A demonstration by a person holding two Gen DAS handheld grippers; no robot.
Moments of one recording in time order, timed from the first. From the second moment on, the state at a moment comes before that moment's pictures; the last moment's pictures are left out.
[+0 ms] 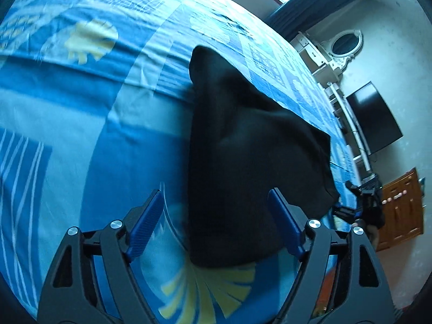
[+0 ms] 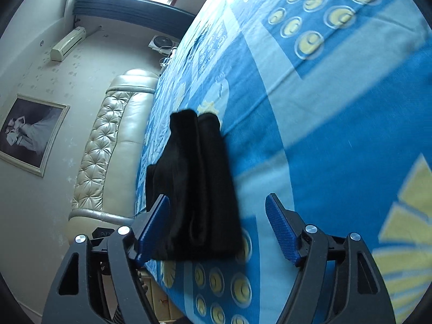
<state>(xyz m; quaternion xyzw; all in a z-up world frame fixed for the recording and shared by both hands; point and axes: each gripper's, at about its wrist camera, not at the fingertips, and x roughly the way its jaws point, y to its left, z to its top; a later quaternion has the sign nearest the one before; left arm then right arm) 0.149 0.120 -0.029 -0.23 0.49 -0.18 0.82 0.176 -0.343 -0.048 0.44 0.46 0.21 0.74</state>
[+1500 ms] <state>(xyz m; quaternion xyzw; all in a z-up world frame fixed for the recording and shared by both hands) 0.122 0.084 -0.028 -0.19 0.52 -0.16 0.82 0.148 -0.292 -0.049 0.42 0.49 0.22 0.73</state>
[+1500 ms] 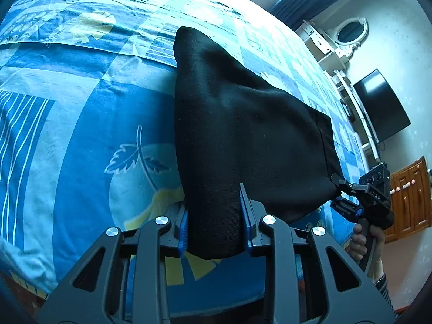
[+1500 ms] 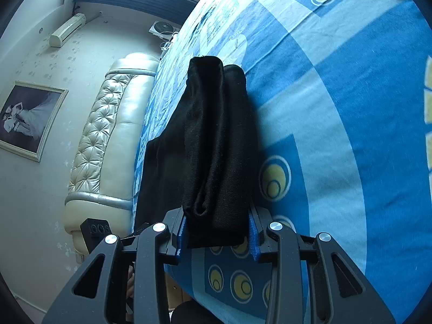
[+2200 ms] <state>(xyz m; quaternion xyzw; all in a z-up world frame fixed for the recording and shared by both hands) 0.103 0.085 -0.040 -0.17 0.50 -0.17 0.83 0.128 -0.294 -0.062 0.43 0.49 0.21 0.73</state>
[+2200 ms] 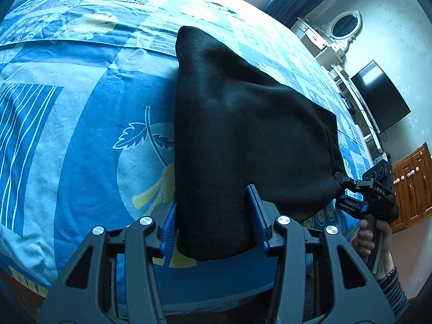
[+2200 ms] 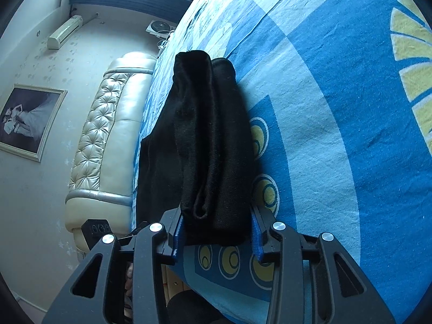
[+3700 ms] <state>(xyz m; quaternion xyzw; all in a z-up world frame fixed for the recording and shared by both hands) 0.062 0.104 -0.036 -0.17 0.46 -0.08 0.87 0.097 -0.315 -0.060 0.45 0.49 0.19 0.73</state>
